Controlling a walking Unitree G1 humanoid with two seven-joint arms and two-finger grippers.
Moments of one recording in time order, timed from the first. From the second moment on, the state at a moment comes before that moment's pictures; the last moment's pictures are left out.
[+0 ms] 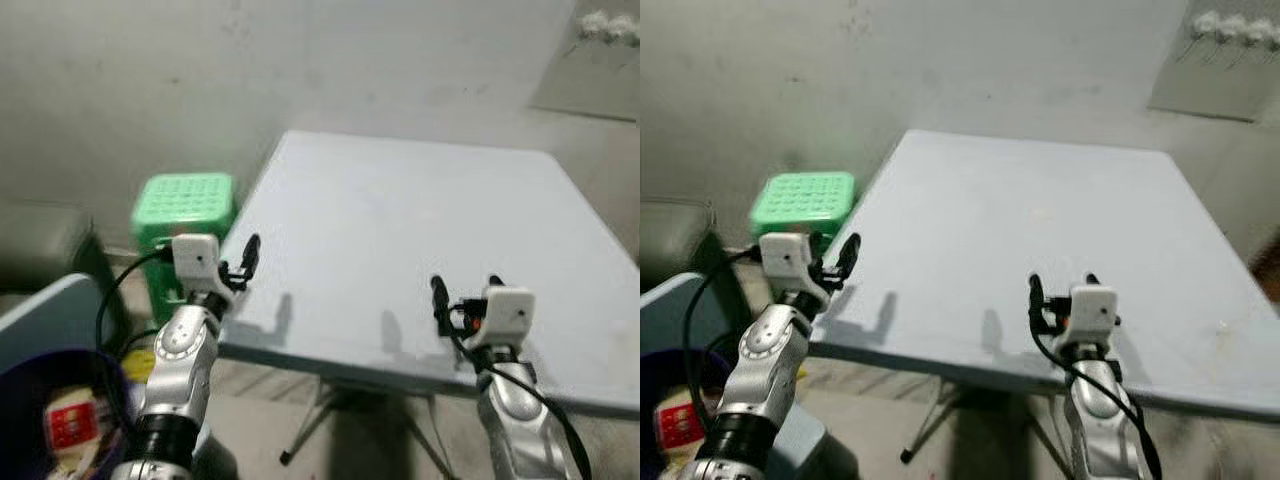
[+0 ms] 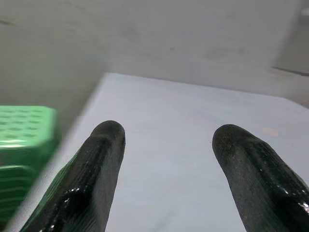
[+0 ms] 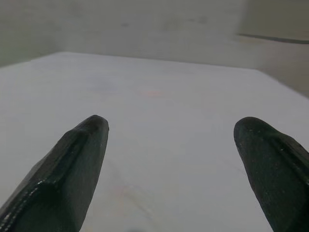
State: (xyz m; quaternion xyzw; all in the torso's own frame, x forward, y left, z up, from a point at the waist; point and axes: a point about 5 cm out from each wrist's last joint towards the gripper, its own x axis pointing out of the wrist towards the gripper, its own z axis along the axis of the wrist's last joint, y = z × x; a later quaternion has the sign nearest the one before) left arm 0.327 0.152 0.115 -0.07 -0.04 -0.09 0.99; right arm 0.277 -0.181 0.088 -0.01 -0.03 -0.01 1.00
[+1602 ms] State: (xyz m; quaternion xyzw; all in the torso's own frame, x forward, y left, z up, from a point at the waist) left arm 0.321 0.144 0.110 -0.07 -0.03 -0.10 0.99; right arm 0.276 -0.174 0.089 0.00 -0.03 0.00 1.00
